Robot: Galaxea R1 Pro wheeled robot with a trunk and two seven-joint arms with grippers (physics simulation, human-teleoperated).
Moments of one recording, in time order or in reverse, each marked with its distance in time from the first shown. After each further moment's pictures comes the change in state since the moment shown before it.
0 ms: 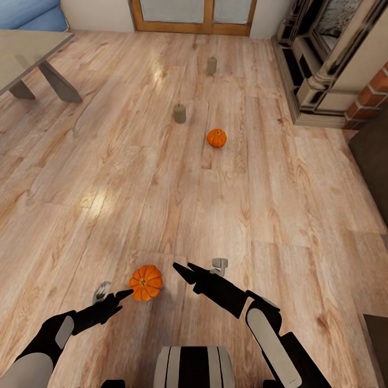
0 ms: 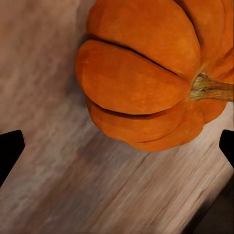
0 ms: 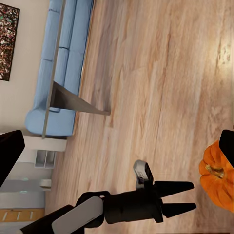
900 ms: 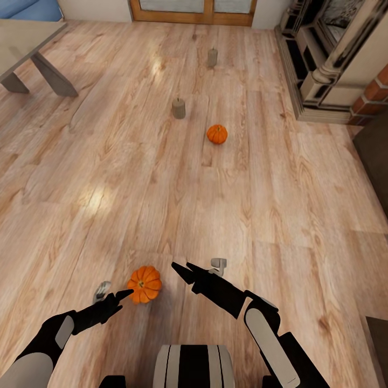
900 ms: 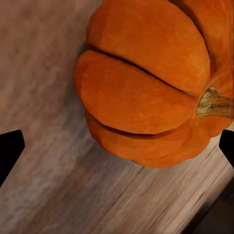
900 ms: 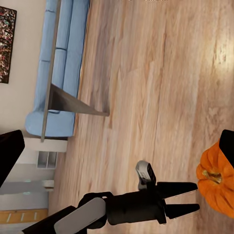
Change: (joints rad) left arm 0.000 0.000 0.000 -0.001 0.000 0.001 -0.004; right arm 0.000 0.010 0.002 0.002 0.002 -0.001 0.000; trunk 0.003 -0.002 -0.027
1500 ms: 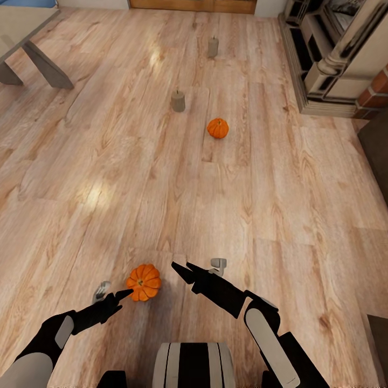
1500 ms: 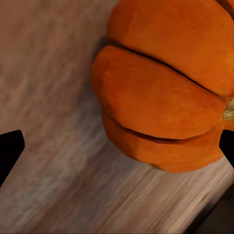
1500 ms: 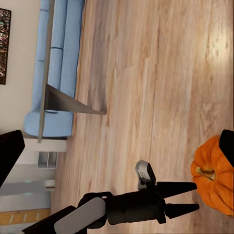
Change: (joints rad) left arm 0.000 0.002 0.000 0.000 0.000 -0.002 -0.001; right arm 0.000 0.000 0.000 0.000 0.000 0.000 0.000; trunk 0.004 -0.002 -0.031
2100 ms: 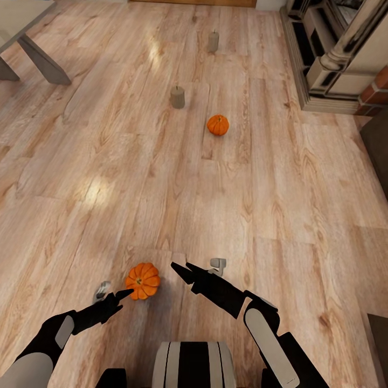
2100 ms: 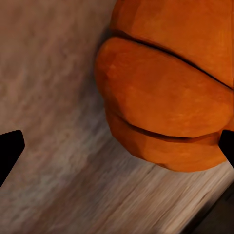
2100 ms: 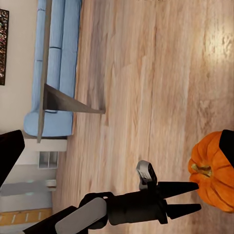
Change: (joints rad) left arm 0.000 -0.001 -0.002 0.000 0.007 0.004 -0.003; right arm 0.000 0.003 0.001 0.001 0.000 0.000 0.000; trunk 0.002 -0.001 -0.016
